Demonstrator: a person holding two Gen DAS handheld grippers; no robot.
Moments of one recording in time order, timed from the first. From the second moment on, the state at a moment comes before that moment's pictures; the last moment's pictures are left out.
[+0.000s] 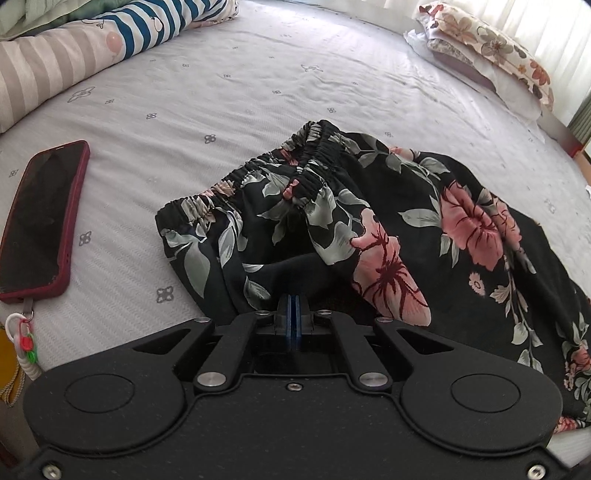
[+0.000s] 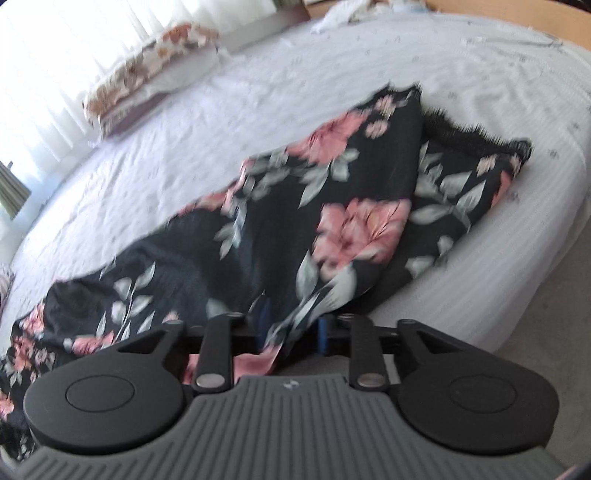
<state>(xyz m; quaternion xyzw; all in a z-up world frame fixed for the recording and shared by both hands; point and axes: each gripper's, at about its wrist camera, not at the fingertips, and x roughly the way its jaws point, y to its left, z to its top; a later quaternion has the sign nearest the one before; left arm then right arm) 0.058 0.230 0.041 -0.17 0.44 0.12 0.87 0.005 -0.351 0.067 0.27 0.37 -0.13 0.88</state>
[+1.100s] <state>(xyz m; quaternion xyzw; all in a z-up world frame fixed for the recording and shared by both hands) 0.076 0.155 0.029 -0.08 0.42 0.06 0.90 0.053 -0.441 0.076 0.31 0.22 -0.20 0.90</state>
